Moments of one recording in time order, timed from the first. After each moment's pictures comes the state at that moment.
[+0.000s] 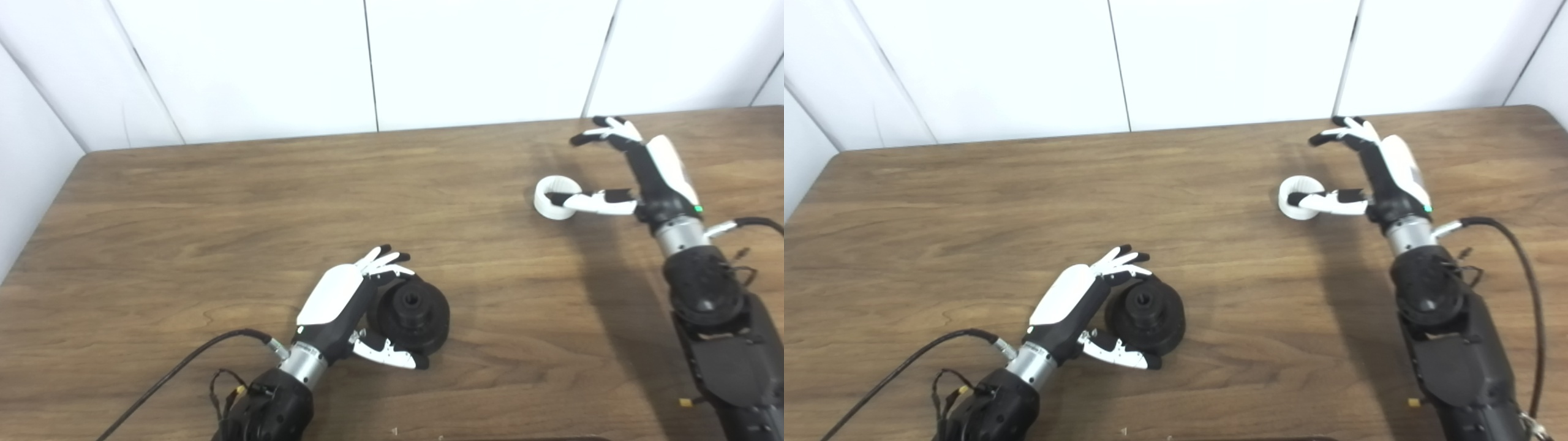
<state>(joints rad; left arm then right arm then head) 0.00 0.19 -0.35 -0.21 0.66 0.03 -0.16 -0.31 -0.37 0.04 0.05 -0.47 0.09 0.01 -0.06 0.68</state>
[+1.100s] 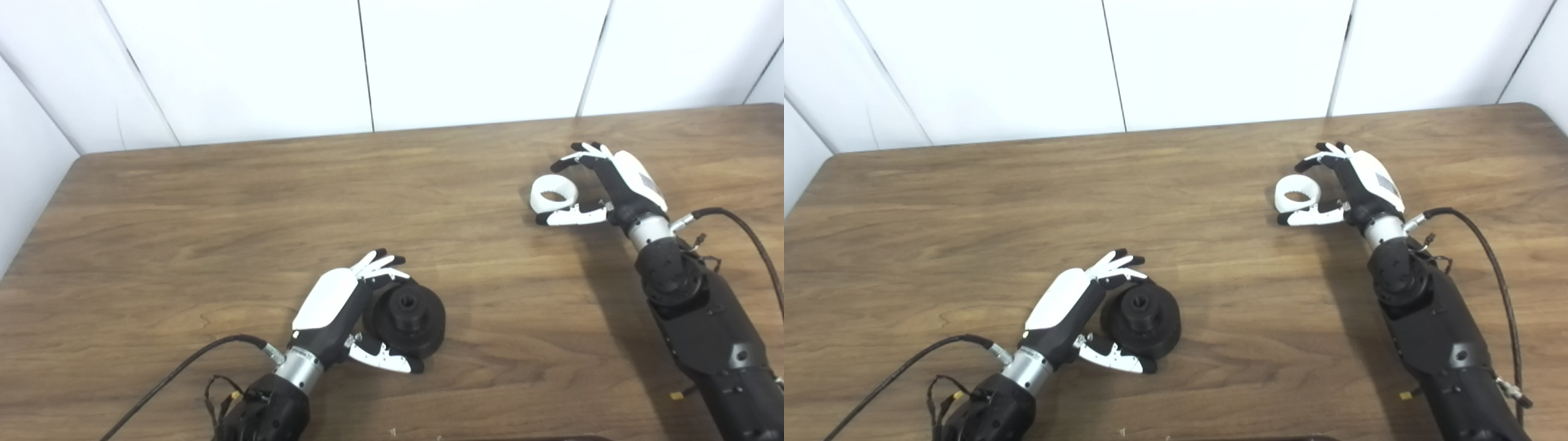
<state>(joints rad) 0.00 0.19 -0.35 -0.21 0.66 0.03 -0.16 -0.40 -0.38 0.10 0.28 -0.52 0.09 0.01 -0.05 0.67</state>
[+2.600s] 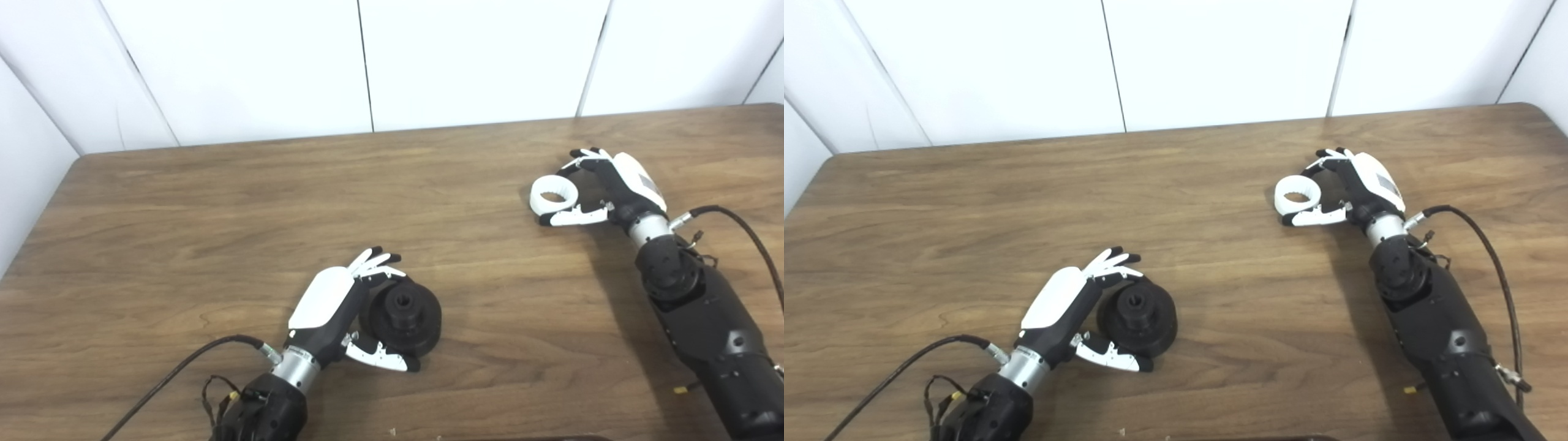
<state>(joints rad) 0.01 0.19 -0.33 -0.22 0.68 0.02 -0.16 -0.44 -0.39 0.12 0.41 -0.50 0.02 -0.04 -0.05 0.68</state>
